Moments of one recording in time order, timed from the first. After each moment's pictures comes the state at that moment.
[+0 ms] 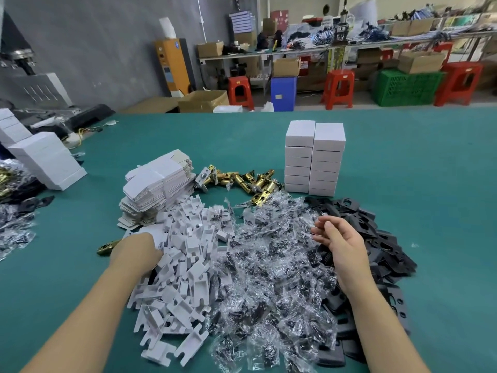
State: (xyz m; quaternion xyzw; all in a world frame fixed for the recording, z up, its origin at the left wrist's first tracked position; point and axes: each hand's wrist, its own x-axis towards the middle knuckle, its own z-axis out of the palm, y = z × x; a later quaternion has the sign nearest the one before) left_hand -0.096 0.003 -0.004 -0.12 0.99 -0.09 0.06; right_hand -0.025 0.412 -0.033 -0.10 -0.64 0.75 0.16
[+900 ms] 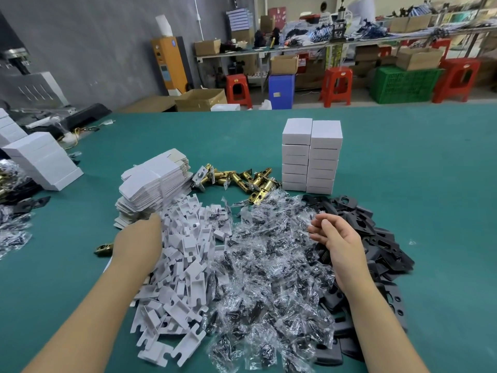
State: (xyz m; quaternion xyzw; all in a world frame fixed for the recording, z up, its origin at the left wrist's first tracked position) left_hand -0.078 0.041 0.026 -0.07 0.99 -0.13 -0.07; right_hand -0.026 0.412 -0.031 -0.10 -0.63 0.75 0.15
